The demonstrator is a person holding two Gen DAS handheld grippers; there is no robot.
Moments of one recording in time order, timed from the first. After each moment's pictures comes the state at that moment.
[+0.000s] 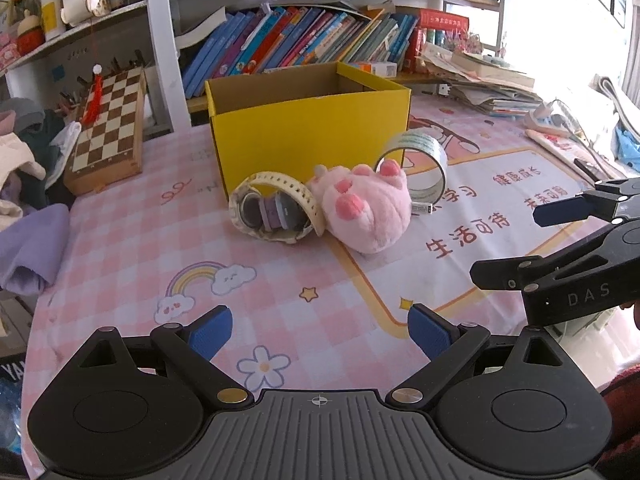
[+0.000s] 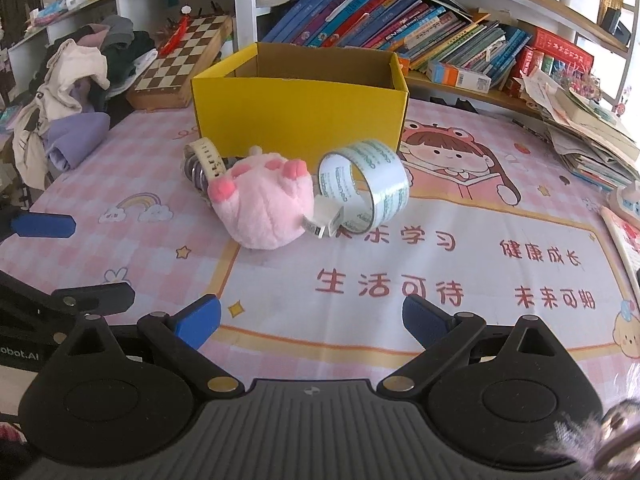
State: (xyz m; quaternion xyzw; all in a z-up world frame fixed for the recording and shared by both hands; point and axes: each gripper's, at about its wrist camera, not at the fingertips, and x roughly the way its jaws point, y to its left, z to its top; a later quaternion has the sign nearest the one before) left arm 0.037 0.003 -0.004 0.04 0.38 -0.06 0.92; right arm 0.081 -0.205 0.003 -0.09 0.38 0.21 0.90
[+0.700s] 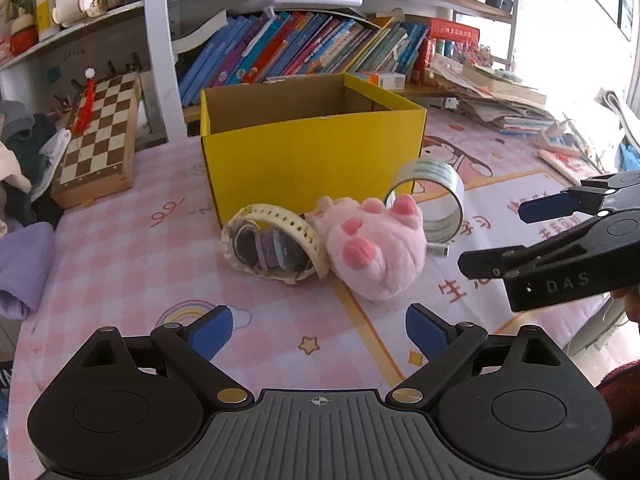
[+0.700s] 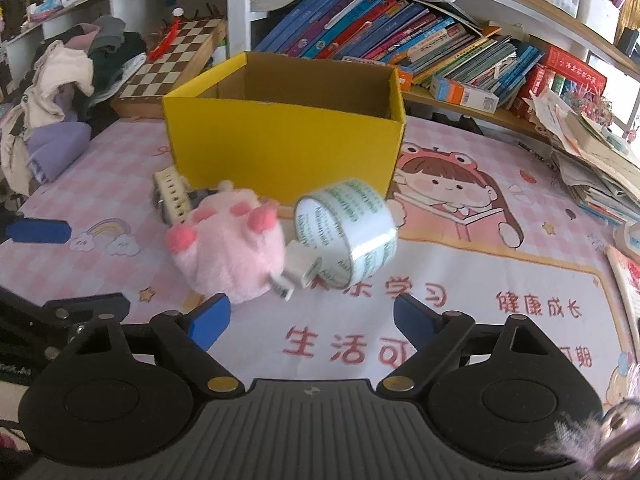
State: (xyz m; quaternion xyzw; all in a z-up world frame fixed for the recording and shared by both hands) left arm 0.080 0.001 -0.006 0.02 0.37 -0.07 0.93; right arm 0.140 -0.202 0.007 -0.11 0.37 0.21 0.90
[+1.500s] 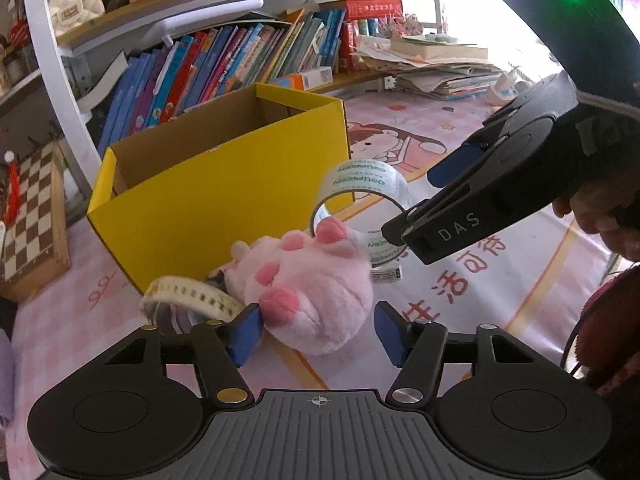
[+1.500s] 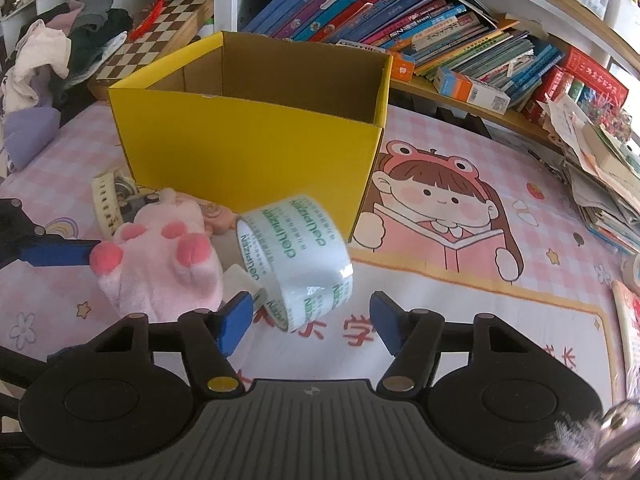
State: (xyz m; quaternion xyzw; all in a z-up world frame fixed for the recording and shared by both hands) left arm 0.123 -0.056 -0.025 0.14 0.35 -0.13 0.92; right arm 0.207 -0.207 -0.006 -0.15 0.39 0.23 0.88
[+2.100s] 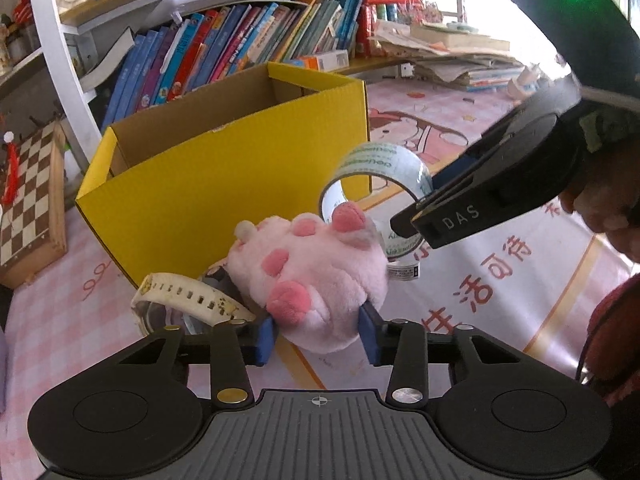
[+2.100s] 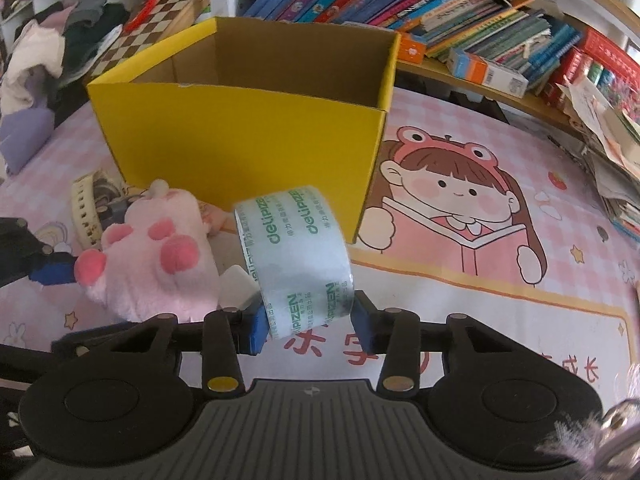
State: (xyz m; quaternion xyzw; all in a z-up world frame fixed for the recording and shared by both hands) left arm 0.138 -0.053 -0.031 0.11 0.37 -0.11 0.92; right arm 0.232 -0.209 -0.018 -0.13 0.41 0.24 0.87
